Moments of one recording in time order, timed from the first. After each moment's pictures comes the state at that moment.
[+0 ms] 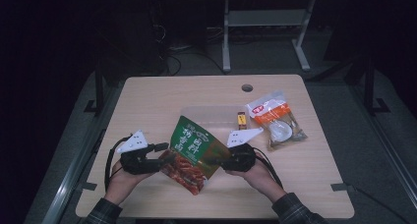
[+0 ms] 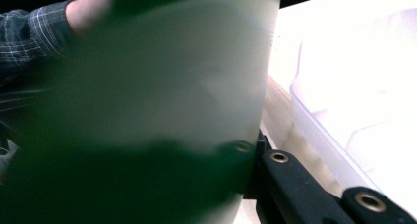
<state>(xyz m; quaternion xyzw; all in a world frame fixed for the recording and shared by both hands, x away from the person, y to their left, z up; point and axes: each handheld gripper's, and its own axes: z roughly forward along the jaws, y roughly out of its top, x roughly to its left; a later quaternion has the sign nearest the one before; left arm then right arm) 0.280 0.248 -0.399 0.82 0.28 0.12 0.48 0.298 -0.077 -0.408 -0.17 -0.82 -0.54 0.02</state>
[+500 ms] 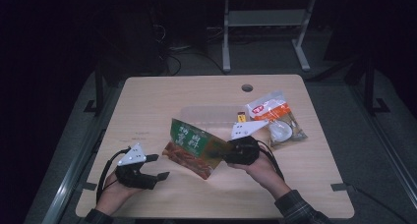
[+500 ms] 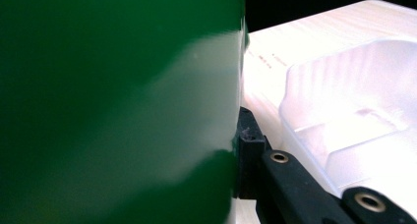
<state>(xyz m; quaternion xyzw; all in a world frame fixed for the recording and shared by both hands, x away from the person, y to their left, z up) 0.265 0.263 -0.425 0.85 0.29 0.11 0.42 0.305 -0.084 -0.383 -0.18 -0.82 -0.55 0.02</state>
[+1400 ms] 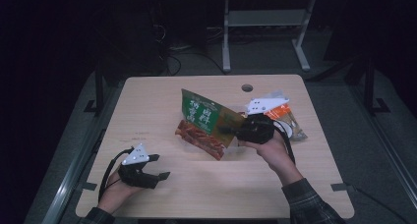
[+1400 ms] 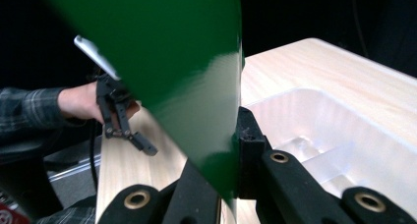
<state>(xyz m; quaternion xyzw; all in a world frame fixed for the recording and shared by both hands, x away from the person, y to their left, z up) 0.273 0.262 -0.438 0.86 0.29 0.12 0.41 0.327 -0.116 -0.332 -0.21 -0.79 -0.57 -0.03</state>
